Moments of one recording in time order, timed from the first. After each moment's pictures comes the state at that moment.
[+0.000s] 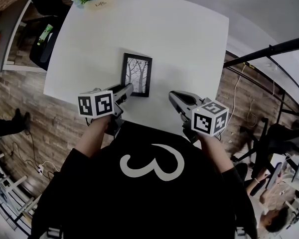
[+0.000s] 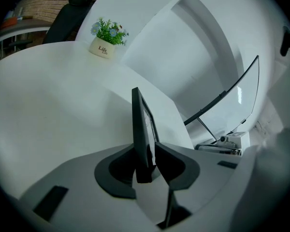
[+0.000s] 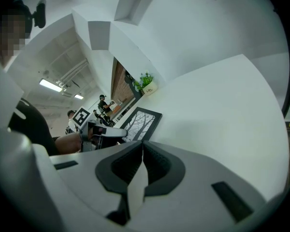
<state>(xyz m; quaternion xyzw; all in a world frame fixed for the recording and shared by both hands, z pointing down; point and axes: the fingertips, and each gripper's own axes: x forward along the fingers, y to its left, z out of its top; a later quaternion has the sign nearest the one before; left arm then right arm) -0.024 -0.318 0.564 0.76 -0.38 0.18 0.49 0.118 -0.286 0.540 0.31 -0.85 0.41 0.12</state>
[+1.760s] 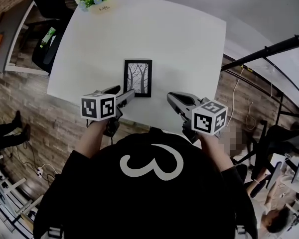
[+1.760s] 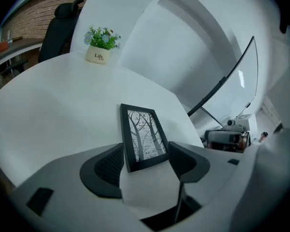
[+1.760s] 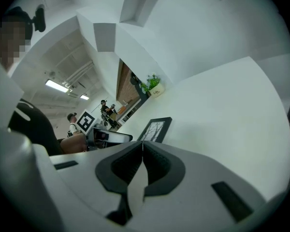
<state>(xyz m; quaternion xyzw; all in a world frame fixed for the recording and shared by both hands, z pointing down) -0.046 -0.306 0.565 0.77 -0.40 0.25 0.44 0.105 -0.282 0.521 0.29 -0.86 0.41 0.10</state>
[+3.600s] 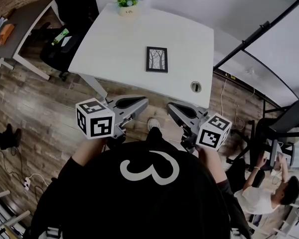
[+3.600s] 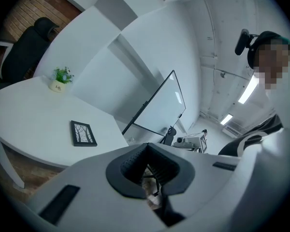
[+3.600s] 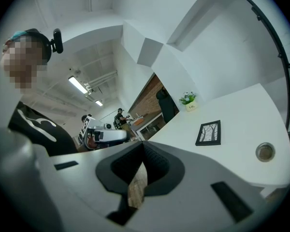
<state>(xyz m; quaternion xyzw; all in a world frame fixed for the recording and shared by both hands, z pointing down) -0.080 -0.083 0.365 0.92 -0.18 0.03 0.34 -0.012 -0.072 0.380 0.30 -0.91 0.29 0.01</state>
